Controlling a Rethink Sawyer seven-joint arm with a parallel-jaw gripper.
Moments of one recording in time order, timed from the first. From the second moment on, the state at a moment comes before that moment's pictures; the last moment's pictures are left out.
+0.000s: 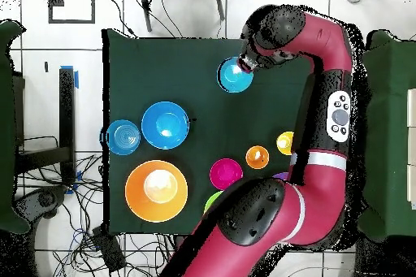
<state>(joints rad) -0.51 -0.13 0.55 0.54 -0.45 1.43 0.71</state>
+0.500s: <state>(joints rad) -0.51 -0.14 0.50 0.55 -0.44 1.41 0.71</state>
